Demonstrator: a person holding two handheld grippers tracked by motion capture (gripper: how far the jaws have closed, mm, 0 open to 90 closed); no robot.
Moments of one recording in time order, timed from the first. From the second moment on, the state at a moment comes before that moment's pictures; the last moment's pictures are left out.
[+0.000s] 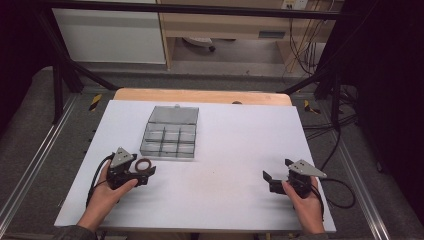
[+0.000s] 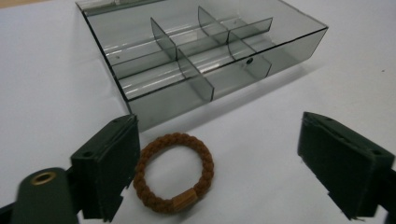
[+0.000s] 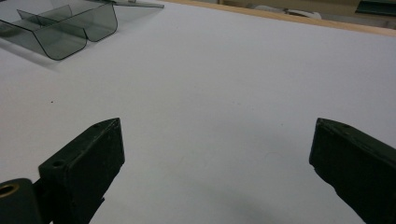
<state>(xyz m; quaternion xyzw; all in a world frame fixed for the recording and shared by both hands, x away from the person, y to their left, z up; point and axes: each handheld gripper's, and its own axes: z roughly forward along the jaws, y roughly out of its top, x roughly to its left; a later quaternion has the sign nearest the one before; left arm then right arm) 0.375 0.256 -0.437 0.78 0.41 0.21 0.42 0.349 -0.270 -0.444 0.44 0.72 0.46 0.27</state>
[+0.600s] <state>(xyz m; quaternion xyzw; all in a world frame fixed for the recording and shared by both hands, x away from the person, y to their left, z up) 0.380 0.265 -0.437 0.78 0.42 0.20 0.42 0.349 -0.271 -0.444 0.45 0.72 0.46 0.27</state>
